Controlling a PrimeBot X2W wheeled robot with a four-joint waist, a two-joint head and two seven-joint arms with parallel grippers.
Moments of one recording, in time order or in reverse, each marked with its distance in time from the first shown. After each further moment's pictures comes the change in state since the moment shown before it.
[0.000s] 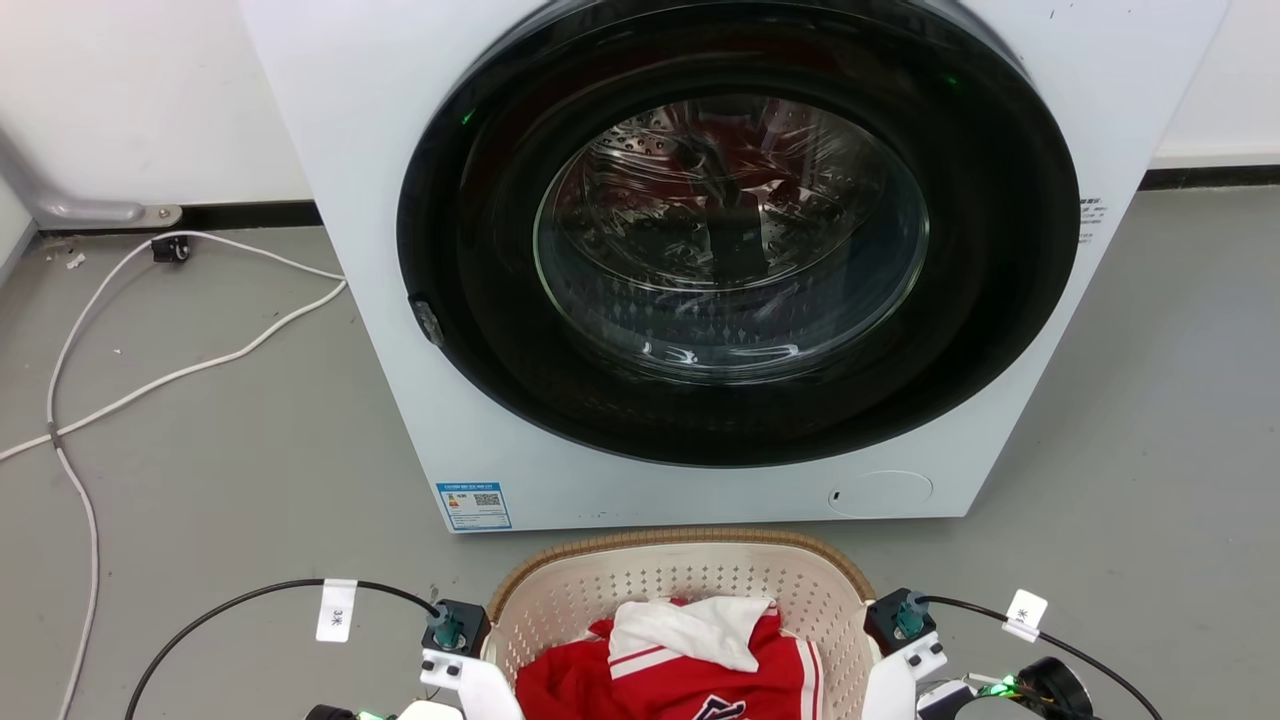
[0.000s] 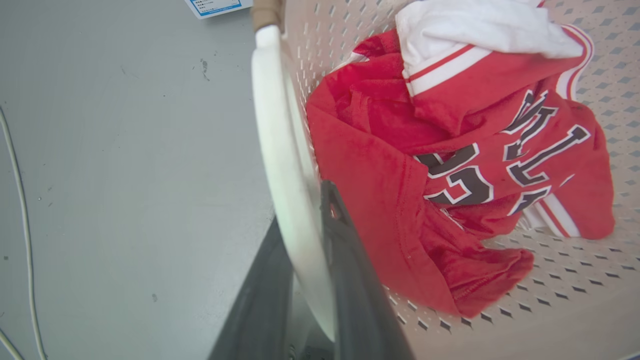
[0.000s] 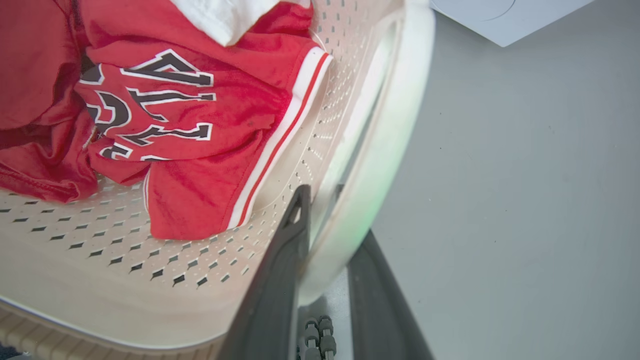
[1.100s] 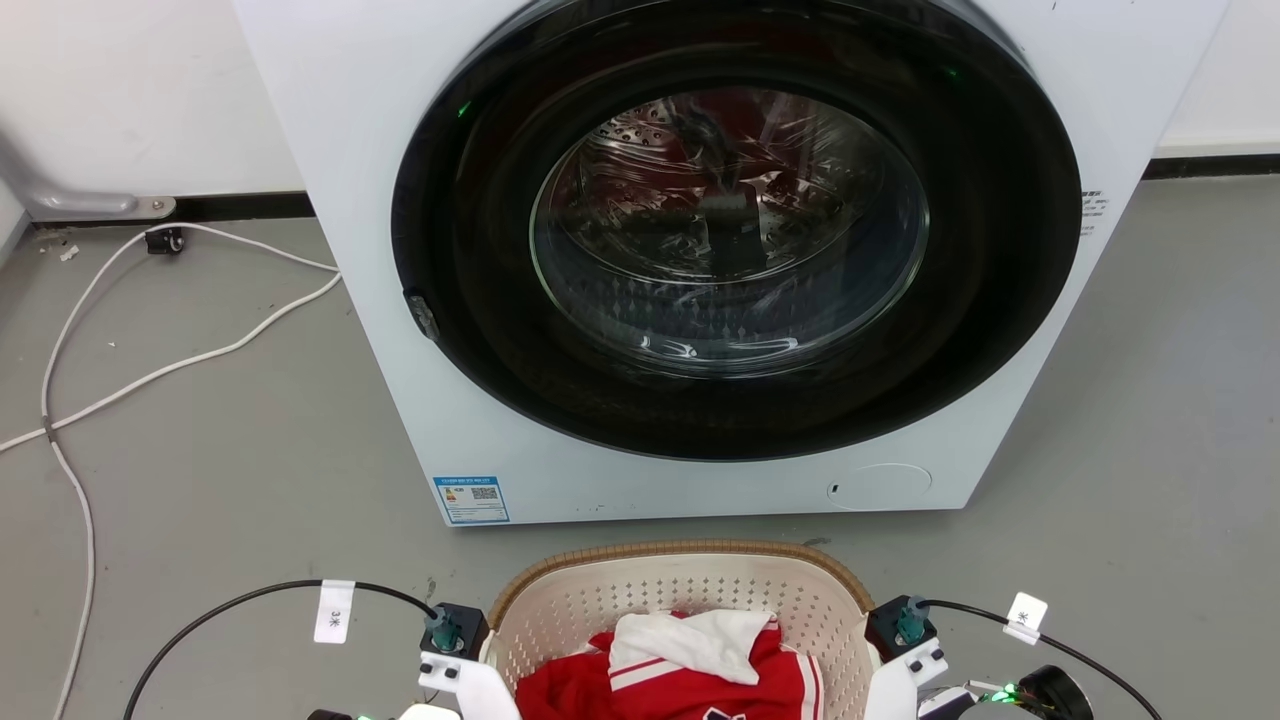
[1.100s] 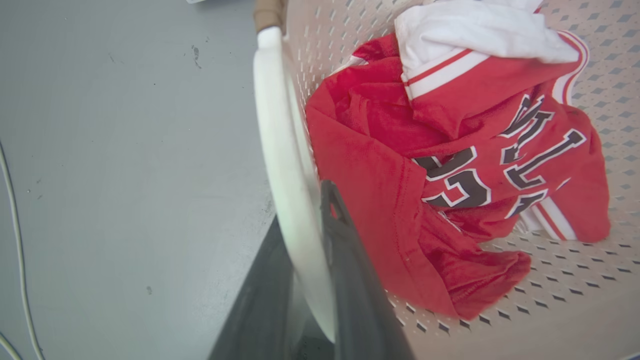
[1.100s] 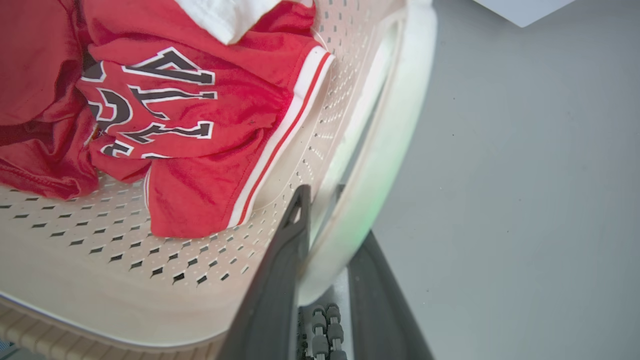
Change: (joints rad) left arm -0.004 0.019 -0.102 -0.003 -0.111 0.000 0.013; right arm -0.009 -0.017 0.148 -0.004 0.158 0.000 0.015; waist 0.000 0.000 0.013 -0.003
